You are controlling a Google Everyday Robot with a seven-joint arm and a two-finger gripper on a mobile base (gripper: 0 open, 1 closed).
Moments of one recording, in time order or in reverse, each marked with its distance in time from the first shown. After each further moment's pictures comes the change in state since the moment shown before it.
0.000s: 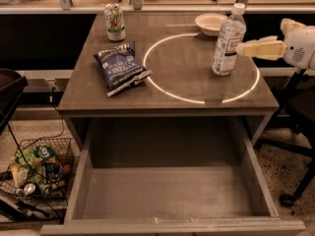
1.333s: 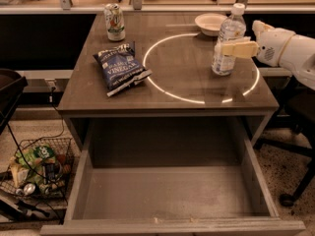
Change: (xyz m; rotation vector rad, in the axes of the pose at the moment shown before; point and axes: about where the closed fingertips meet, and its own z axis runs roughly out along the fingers) arm 0.015 0.013 0.066 -0.102 -0.059 0.031
